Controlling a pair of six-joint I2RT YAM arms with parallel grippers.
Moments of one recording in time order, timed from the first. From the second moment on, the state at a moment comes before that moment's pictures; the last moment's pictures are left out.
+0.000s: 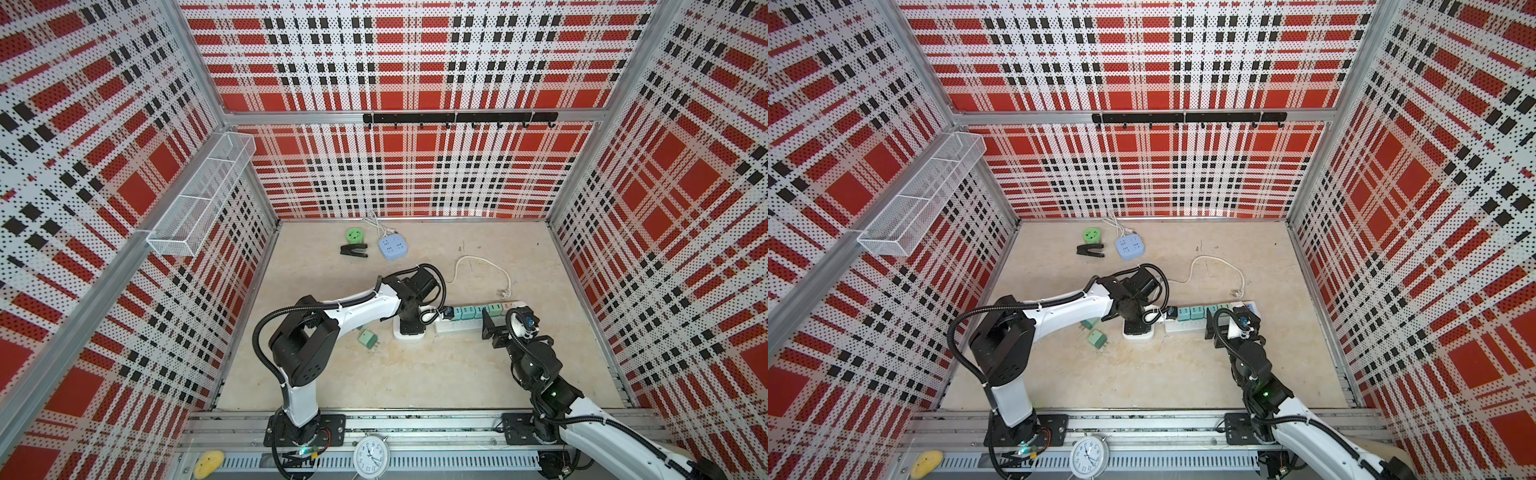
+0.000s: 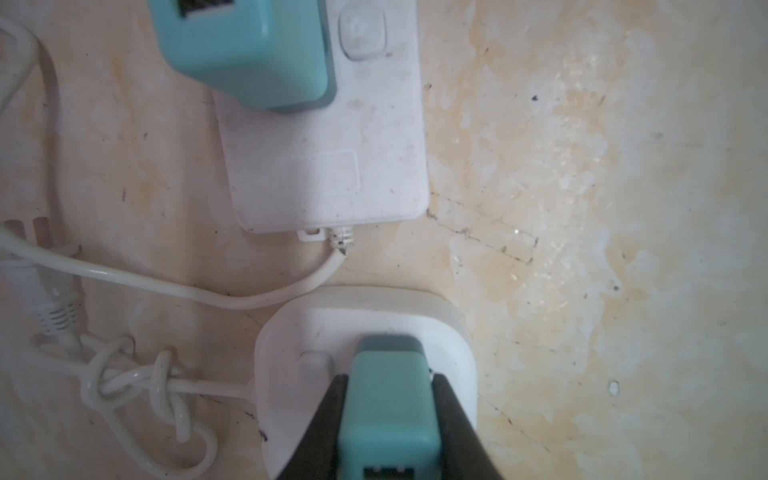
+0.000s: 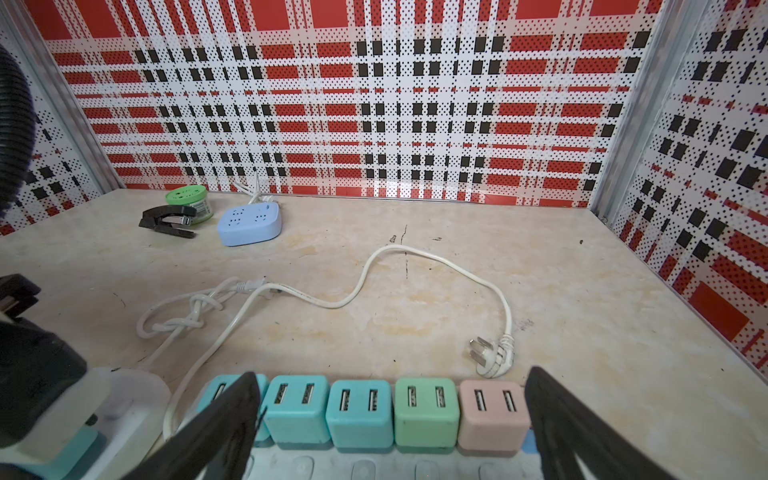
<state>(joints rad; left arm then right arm) -0.82 1.84 1.31 -0.73 0.10 0.77 0.62 0.56 0.02 0.47 0.50 0.05</state>
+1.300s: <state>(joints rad) -0.45 0.67 0.60 -0.27 -0.40 -0.59 0.64 0.64 0.40 -0.03 0.23 0.59</state>
